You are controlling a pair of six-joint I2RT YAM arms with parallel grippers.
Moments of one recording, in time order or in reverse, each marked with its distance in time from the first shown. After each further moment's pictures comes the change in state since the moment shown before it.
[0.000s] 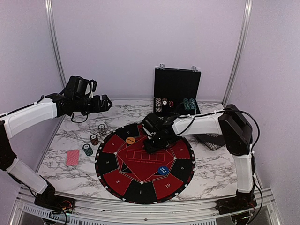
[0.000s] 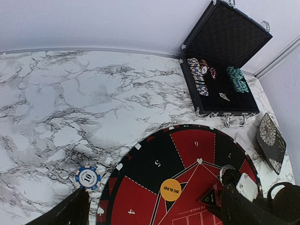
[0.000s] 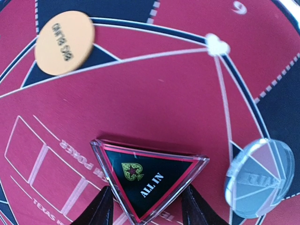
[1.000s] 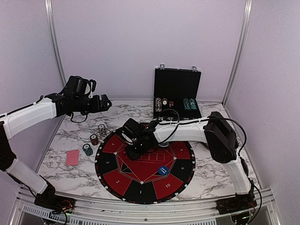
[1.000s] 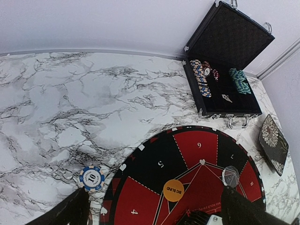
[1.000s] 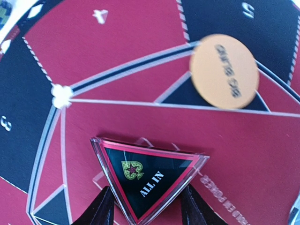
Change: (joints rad) left arm 0.000 -0.006 0.000 -0.007 -0.015 0.004; right arm 0.142 0.167 0.269 -0.079 -0.006 -0.078
